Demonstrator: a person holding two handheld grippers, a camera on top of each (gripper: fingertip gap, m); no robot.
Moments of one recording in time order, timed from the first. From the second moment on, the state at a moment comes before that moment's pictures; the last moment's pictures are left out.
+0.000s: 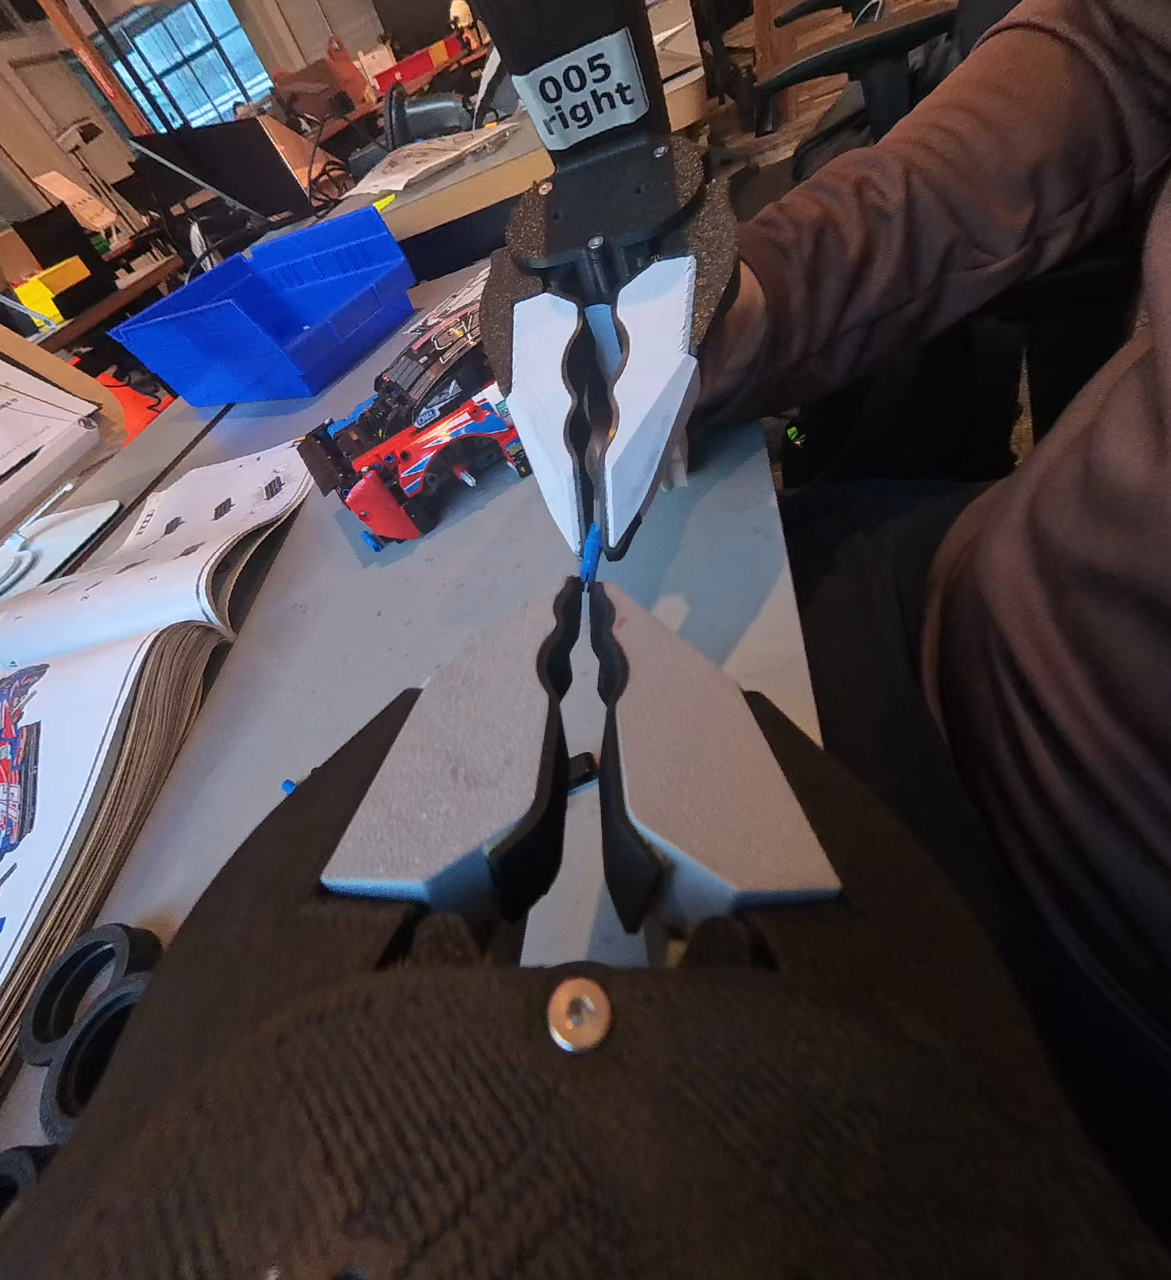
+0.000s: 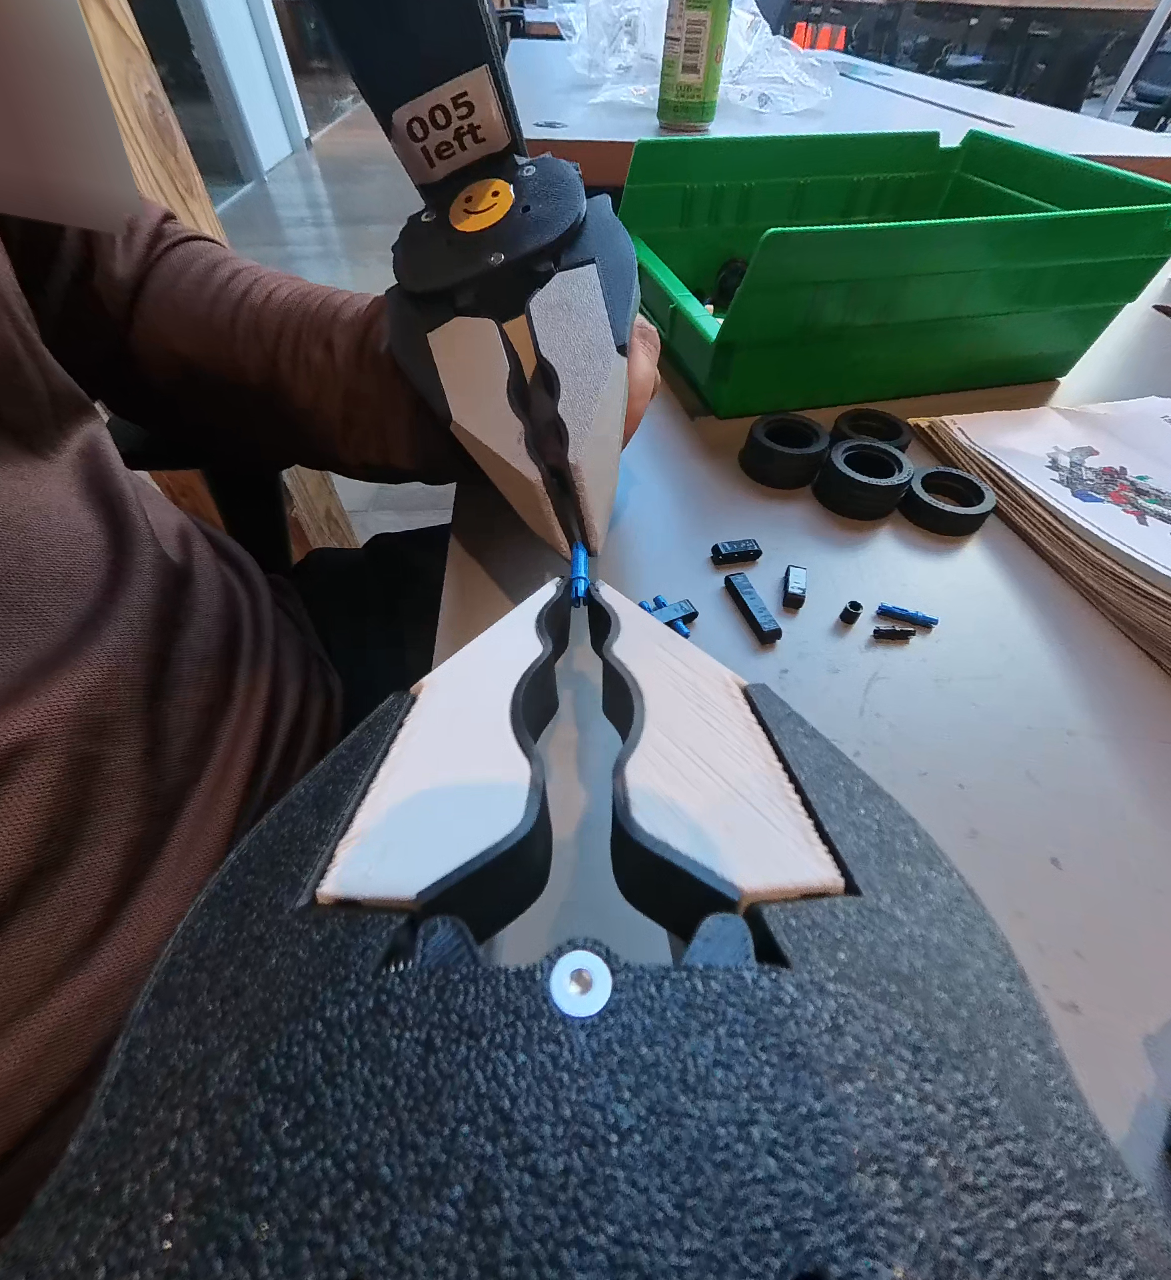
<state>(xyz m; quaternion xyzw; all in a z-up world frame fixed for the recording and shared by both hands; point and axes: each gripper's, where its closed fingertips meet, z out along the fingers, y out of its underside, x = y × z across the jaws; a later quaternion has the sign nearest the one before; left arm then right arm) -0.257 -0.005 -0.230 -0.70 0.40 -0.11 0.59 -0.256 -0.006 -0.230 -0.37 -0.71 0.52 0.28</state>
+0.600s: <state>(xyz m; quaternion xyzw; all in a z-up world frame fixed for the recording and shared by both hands) -0.259 -0.002 -0.235 -0.71 0.39 -0.12 0.57 -0.258 -0.002 -0.235 -0.38 -0.72 0.51 0.28</state>
